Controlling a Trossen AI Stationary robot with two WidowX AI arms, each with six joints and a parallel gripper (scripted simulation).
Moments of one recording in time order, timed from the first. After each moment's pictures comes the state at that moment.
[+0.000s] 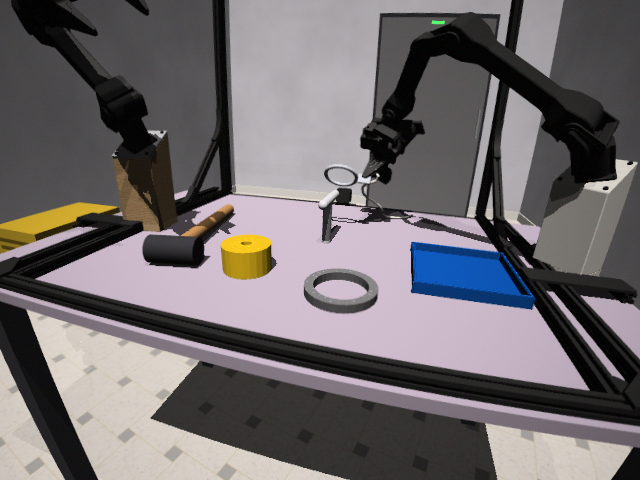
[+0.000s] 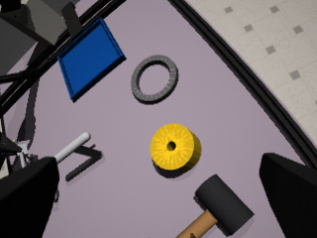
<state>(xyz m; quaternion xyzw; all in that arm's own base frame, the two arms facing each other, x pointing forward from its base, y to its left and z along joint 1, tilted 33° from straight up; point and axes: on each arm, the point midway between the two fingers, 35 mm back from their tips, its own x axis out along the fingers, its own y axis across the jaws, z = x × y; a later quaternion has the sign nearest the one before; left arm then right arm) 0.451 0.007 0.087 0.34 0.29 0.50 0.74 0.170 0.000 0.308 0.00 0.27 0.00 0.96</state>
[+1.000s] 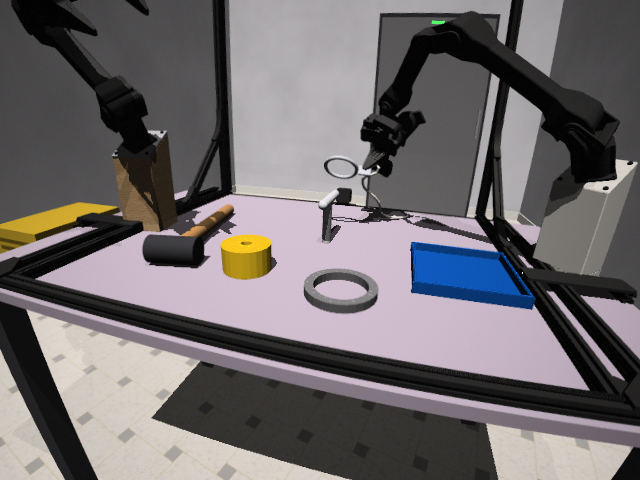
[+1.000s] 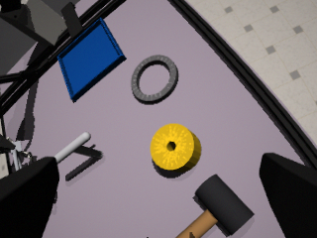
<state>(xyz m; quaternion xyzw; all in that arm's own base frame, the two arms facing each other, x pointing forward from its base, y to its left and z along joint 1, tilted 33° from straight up) 0.444 0.001 0.106 0.34 0.30 0.50 0.74 0.170 0.000 0.308 0.00 0.27 0.00 0.96</state>
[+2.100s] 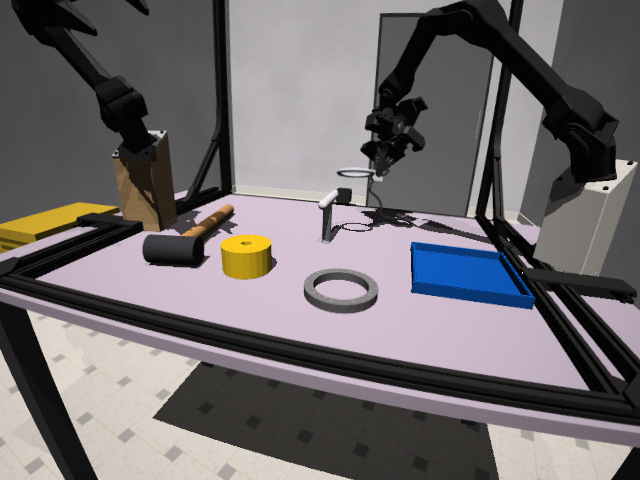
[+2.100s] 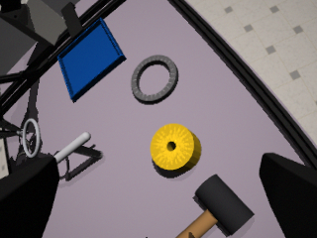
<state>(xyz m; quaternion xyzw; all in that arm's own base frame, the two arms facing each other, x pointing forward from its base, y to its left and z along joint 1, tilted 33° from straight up) 0.409 0.018 0.105 0.00 0.21 0.57 0.79 0.170 0.000 0.308 0.00 0.27 0.00 0.96</state>
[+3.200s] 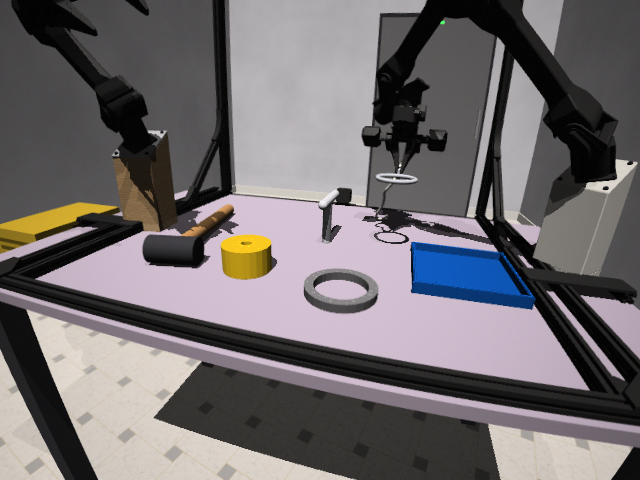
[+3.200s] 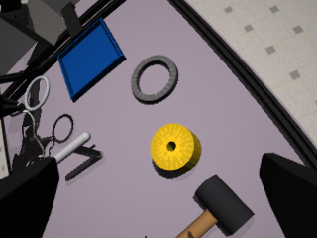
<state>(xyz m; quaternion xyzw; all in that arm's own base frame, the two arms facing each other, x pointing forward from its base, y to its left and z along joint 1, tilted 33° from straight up) 0.355 0.027 0.109 -0.37 0.06 0.68 0.63 0.170 0.000 0.308 0.00 0.27 0.00 0.96</state>
